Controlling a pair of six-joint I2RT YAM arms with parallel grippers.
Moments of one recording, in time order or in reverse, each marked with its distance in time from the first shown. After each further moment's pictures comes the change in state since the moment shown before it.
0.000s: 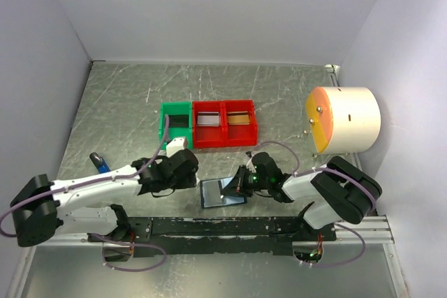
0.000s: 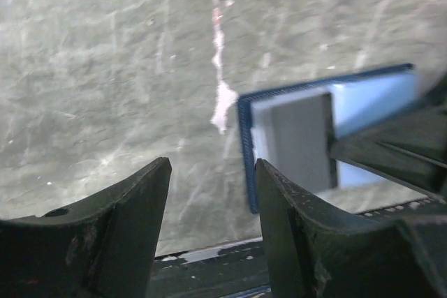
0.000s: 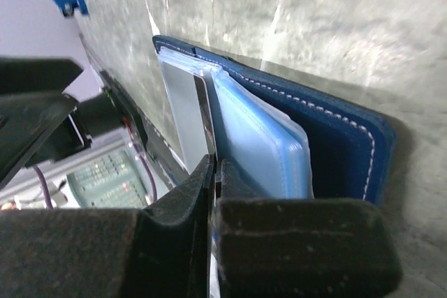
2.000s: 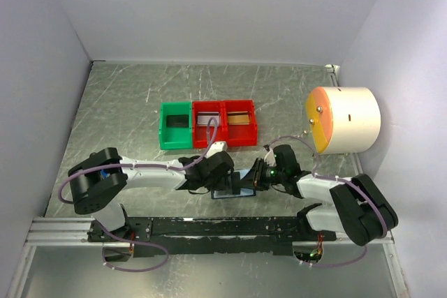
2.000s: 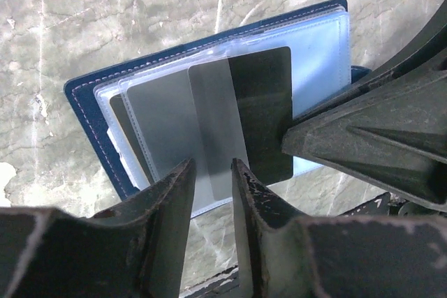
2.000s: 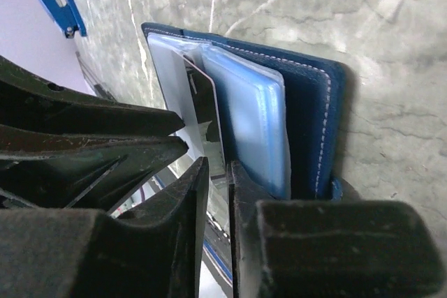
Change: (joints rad) left arm -0.114 0.430 0.176 0.381 0.142 0.016; right arm -0.316 -0.205 -0.024 -0.277 -0.138 -0.248
